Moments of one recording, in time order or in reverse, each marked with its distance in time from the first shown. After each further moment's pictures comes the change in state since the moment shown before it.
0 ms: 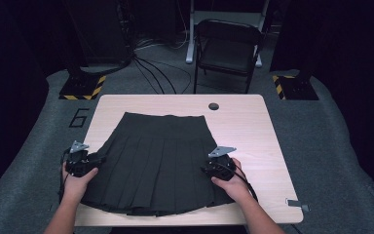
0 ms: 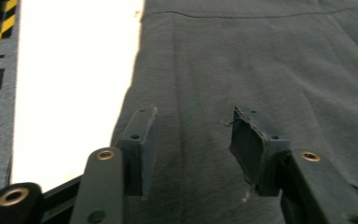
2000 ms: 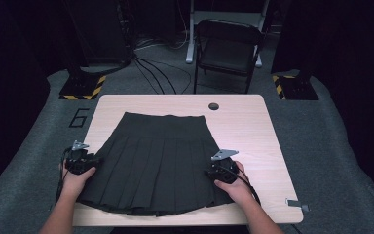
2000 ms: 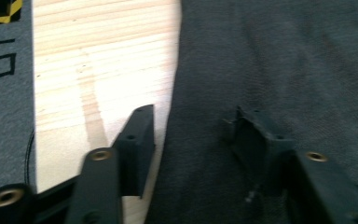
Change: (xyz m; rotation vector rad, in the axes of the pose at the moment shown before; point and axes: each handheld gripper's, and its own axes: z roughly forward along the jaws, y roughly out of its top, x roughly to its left) left arm 0.025 -0.010 0.030 0.063 0.029 0.032; right arm -0.003 -0.015 -0.001 0.030 -0.029 0.015
